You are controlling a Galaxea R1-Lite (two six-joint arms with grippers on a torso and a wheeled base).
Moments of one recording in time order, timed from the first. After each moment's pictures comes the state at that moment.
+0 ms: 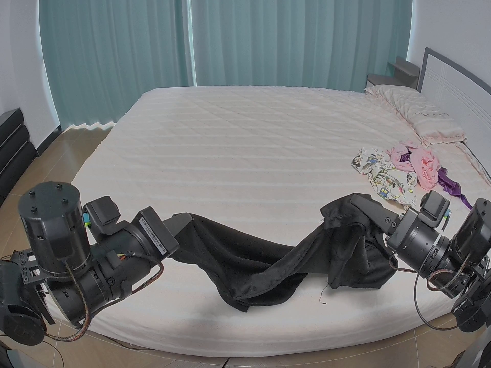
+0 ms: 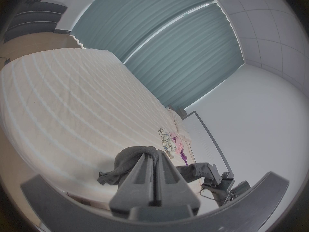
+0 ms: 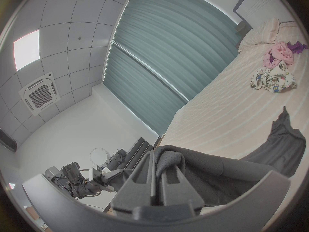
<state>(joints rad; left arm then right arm) -0.74 1.44 -0.51 -0.72 0.26 -0.92 0.58 1.64 -0.23 -1.54 0.08 0.76</state>
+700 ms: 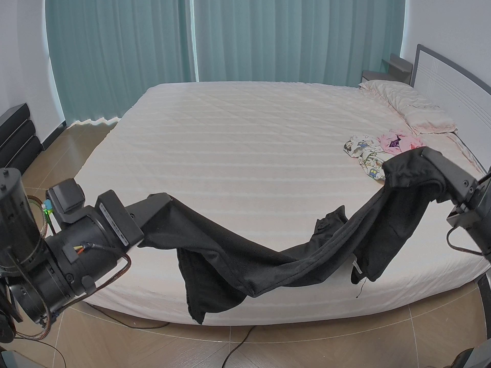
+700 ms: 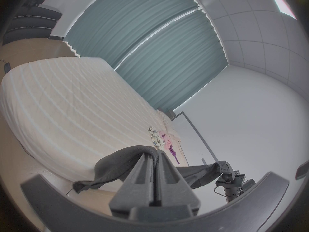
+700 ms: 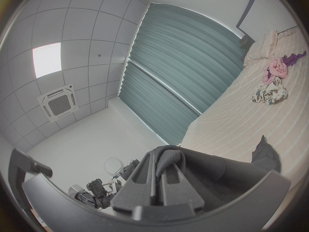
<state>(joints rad) -0.77 1.29 -0.52 -0.67 0.25 -0.85 0.56 1.20 -0.31 -1.20 0.08 0.79</state>
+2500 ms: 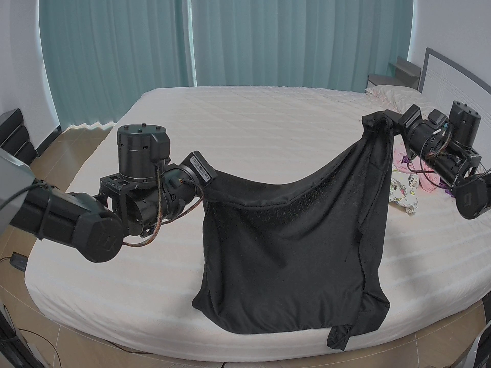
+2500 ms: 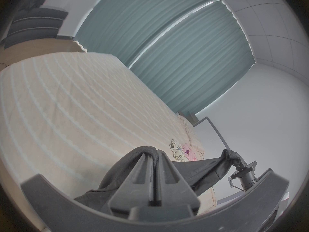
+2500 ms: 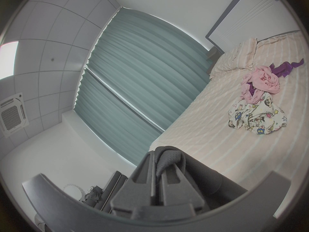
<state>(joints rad) -0.52 1.87 -0.99 -0.63 0.14 -0.86 0.15 1.80 -0.96 -0.95 0.12 0.87</state>
